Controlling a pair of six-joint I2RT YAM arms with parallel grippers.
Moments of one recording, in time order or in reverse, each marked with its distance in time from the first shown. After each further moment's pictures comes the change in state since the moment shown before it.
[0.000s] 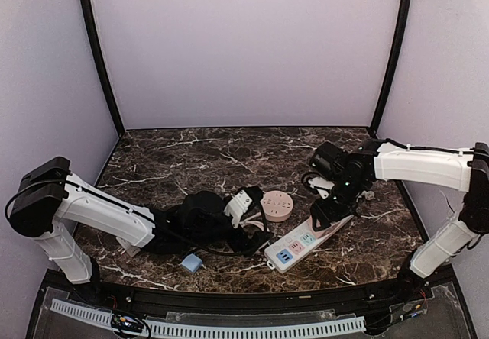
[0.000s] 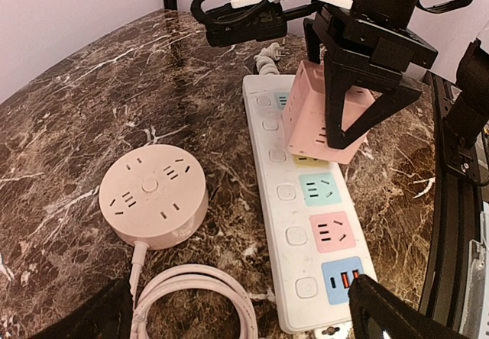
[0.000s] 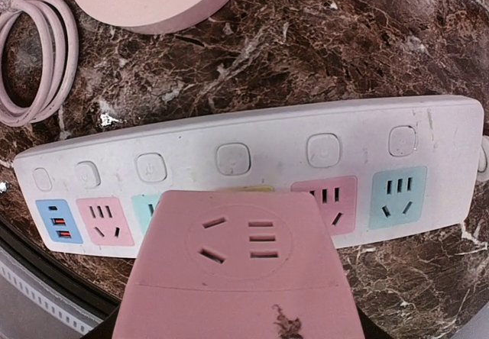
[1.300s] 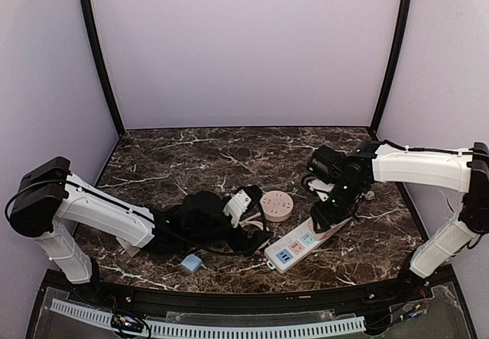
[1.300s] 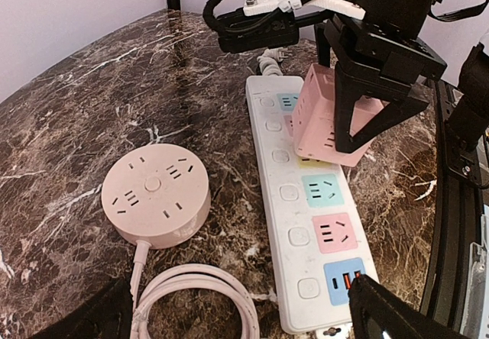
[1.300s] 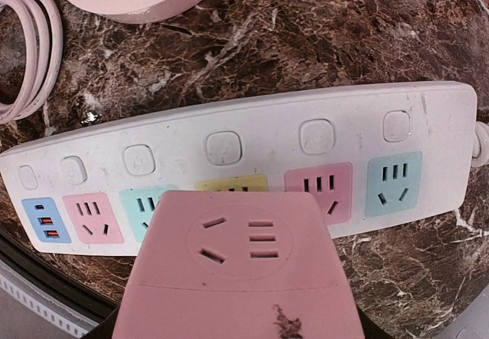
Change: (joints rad) left arm 0.002 0.000 -0.006 0.010 -0.007 -0.010; right arm 0.040 0.006 0.000 -0.018 0.055 0.037
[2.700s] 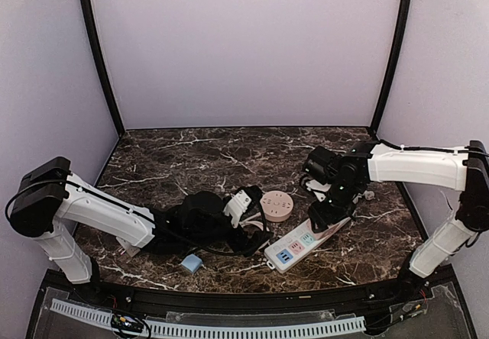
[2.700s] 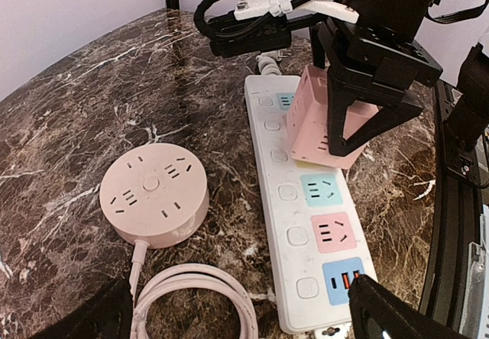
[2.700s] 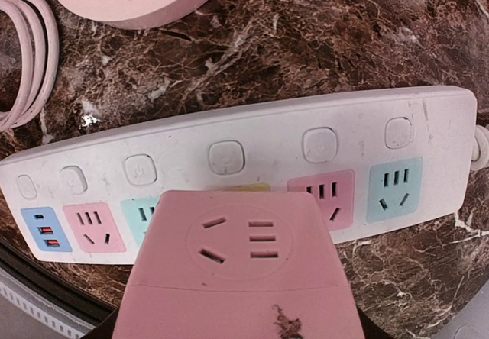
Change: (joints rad) left arm 0.000 0.002 0.000 0.001 0.004 -0.002; right arm 0.016 0.031 0.021 -0.007 0.027 0.021
